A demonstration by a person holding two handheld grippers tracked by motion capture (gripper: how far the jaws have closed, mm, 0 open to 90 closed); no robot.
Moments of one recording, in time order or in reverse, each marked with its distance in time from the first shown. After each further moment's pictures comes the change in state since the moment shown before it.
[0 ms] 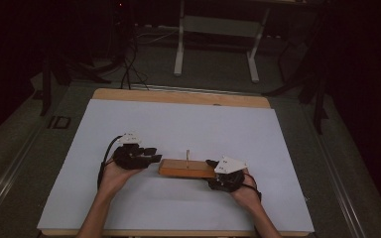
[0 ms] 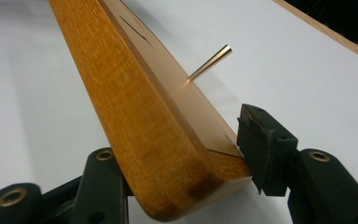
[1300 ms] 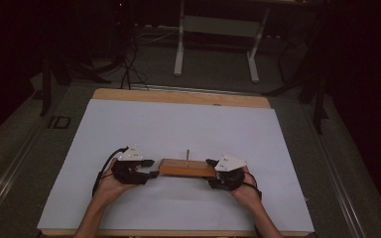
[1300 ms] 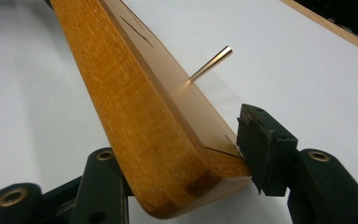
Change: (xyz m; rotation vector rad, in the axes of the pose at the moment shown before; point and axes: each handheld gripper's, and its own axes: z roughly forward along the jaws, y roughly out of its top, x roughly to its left) left arm -0.021 -0.023 0.001 0.093 -0.020 0.162; right arm -0.004 0.002 0.000 0.008 0.018 0.026
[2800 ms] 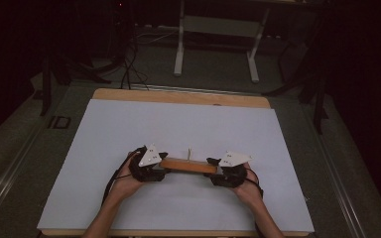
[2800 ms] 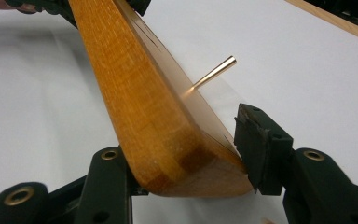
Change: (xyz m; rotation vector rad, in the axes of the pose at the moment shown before) left arm -0.019 0.025 0.032 -0.069 0.142 0.188; right arm -0.012 0.000 -0.003 -0.021 0.051 0.063
